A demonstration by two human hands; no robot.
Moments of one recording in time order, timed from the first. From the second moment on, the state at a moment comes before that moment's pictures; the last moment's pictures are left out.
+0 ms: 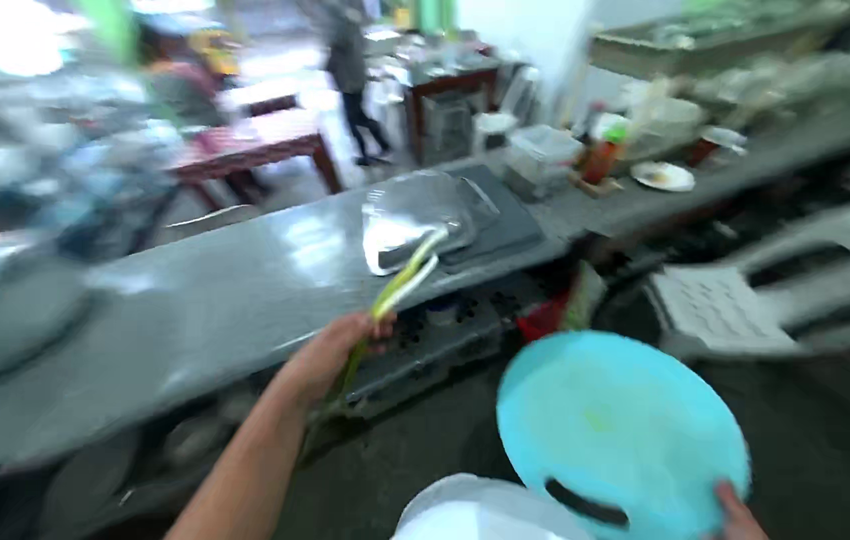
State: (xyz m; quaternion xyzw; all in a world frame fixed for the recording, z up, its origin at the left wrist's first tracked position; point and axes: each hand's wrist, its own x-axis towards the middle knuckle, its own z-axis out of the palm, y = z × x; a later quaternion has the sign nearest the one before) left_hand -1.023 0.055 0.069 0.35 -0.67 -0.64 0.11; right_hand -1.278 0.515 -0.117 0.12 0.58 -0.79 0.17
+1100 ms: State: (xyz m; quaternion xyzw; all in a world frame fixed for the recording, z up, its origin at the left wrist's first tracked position) left_hand -1.513 0.727 -0.115 -0.10 -0.70 -0.57 -0.43; right_hand -1.209 0.811 -0.158 0.66 0.39 -0.54 -0.35
